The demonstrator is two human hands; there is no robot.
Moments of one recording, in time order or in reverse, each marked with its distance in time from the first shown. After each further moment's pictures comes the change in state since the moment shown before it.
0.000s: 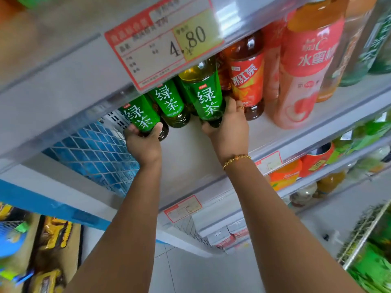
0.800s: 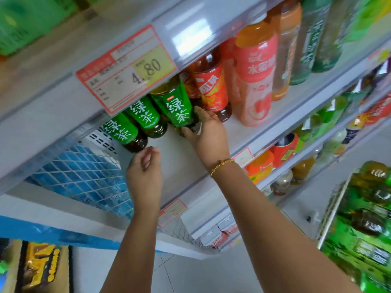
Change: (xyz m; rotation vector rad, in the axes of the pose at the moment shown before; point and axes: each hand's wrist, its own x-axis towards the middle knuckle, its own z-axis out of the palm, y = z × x) left_hand -0.079 0.030 -0.038 0.011 -0.387 -0.107; right_hand -0.013 -0.004 -0.028 0.052 -0.051 -0.020
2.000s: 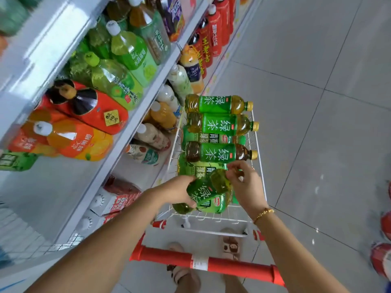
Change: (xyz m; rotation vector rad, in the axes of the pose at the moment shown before) left_hand -0.312 -0.127 0.286 1.127 -1.819 0.206; right_hand -0.296 0.323 -0.298 0.054 0.271 0.839
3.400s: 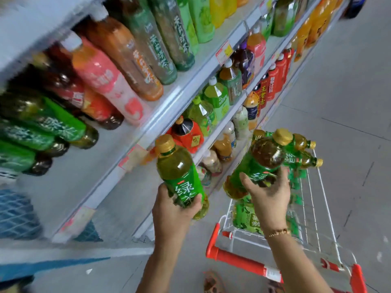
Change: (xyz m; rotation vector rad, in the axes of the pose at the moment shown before) left_hand -0.235 -0.047 -0.018 -0.723 1.339 -0.072; right_hand -0.085 -0.160 0.074 0.447 0.260 -0.252
